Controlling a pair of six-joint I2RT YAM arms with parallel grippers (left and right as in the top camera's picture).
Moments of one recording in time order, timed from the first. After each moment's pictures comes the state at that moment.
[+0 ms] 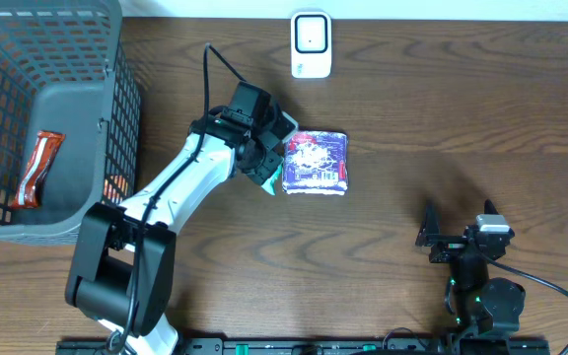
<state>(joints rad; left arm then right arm) -0.40 1.81 1.25 -0.67 0.18 0.32 -0.03 0.01 0.01 -0.07 -0.03 0.05</state>
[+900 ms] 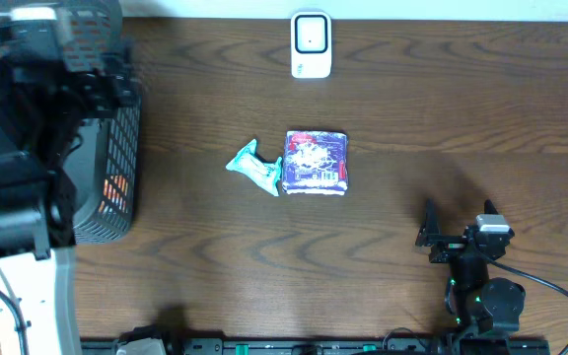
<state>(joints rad) 0.20 1.17 1.43 -0.56 0.21 -0.07 -0.03 0.01 0.01 -0.07 -0.03 0.05</state>
